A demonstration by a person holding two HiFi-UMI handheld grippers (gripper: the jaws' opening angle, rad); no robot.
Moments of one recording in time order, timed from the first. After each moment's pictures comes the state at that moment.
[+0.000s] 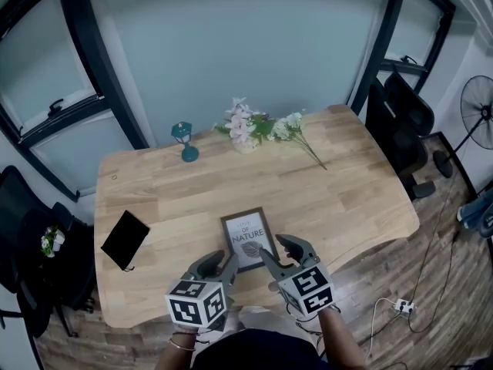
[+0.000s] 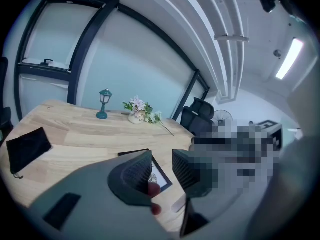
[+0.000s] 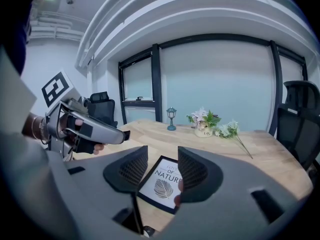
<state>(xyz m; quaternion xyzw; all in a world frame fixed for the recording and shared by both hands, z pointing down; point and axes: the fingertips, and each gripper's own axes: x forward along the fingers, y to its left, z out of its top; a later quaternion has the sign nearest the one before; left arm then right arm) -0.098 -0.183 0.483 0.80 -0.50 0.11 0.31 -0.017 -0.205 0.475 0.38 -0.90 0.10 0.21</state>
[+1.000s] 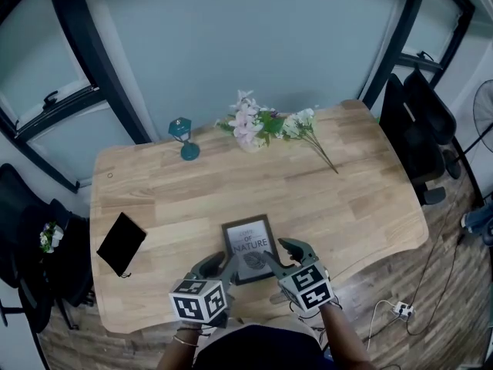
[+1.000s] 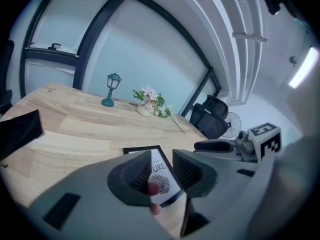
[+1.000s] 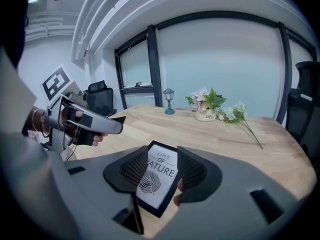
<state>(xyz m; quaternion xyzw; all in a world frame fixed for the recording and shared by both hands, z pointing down) -0.109 -0.237 0.549 0.77 -0.52 0.11 0.36 -0.013 -0.259 0.553 0.35 -0.89 0.14 0.27</state>
